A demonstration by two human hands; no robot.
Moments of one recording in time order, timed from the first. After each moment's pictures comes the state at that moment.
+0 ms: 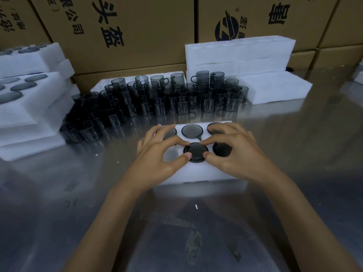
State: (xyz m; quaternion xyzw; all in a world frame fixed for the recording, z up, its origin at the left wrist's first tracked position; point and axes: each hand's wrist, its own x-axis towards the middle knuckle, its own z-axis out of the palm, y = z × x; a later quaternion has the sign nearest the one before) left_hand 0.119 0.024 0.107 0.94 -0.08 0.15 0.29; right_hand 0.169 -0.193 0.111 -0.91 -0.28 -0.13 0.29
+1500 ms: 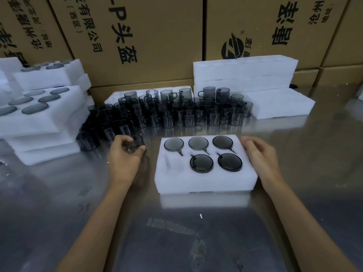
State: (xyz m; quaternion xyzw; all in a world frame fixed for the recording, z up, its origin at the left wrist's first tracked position) left_hand 0.147 0.104 0.071 0.80 0.20 0.38 0.42; right_hand 0.209 -0.216 0.082 -0.74 0.01 -0.11 0.66
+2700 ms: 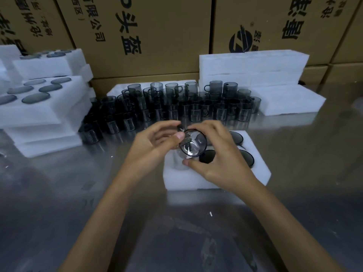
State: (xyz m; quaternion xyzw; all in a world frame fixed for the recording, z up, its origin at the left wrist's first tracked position) left_hand 0.110 0.056 0.134 0.77 -0.06 0.16 0.62; right_hand 0.155 -0.130 0.114 -0.81 -0.36 -0.15 0.44
